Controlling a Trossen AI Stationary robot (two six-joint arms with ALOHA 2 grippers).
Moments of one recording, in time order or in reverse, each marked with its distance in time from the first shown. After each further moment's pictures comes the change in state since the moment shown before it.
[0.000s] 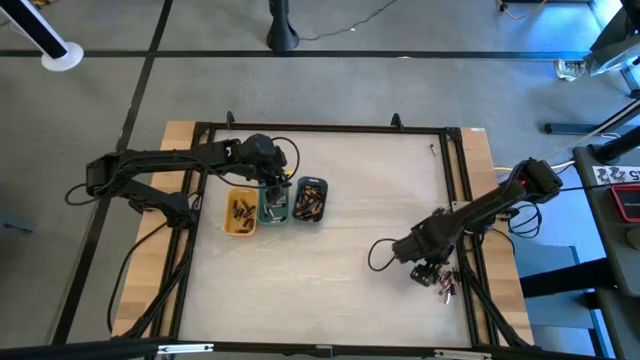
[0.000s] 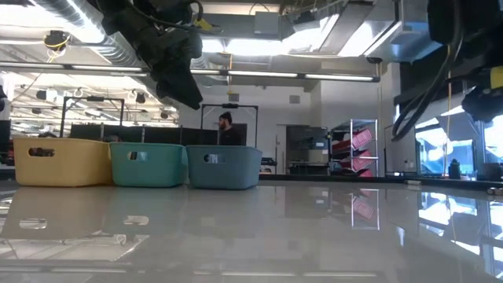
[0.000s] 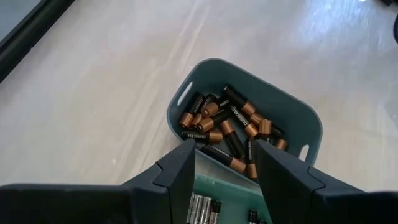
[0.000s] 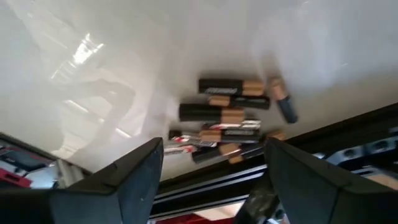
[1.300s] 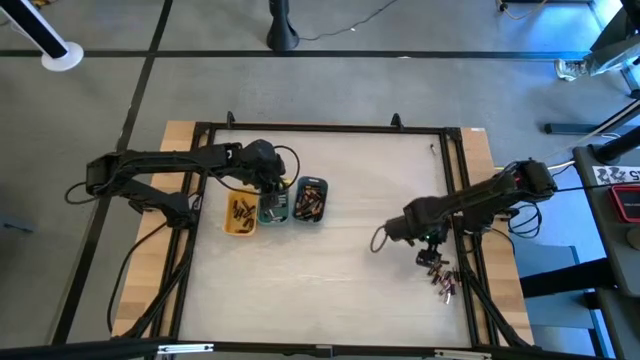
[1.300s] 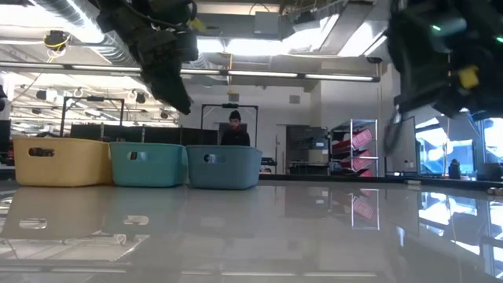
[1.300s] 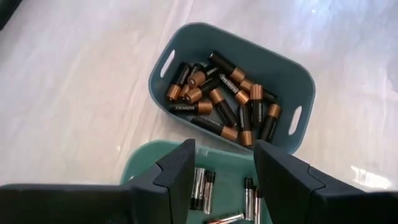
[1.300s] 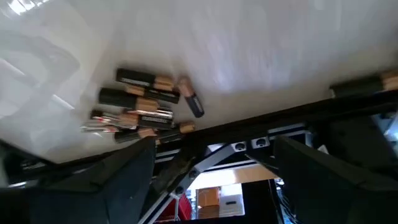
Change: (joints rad) left arm -0.034 0.000 0.000 -0.093 0.011 0.065; right arm -0.216 0.037 0.059 -0.283 0.119 -0.491
